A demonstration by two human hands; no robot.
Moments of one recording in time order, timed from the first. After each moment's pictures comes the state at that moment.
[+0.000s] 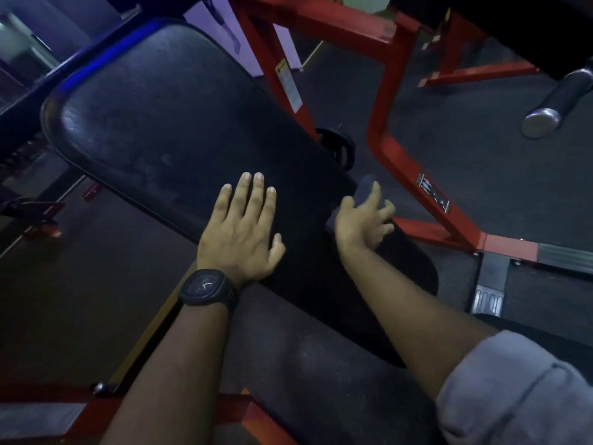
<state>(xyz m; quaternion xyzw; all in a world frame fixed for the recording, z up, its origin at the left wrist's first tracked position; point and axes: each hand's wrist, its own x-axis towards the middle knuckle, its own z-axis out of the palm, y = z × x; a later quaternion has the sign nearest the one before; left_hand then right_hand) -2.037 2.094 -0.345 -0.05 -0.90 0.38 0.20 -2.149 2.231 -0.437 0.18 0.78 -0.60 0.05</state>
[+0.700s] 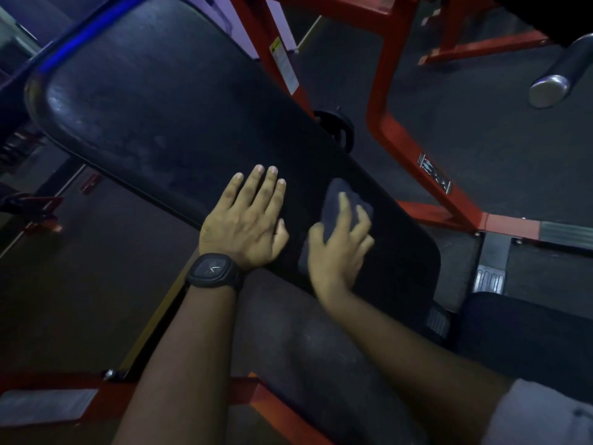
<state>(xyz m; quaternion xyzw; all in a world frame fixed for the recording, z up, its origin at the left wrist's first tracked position) -2.037 2.087 -0.358 -0.13 -0.88 0.38 0.24 -2.053 2.214 -0.453 0.08 0.81 -0.58 -0.03</state>
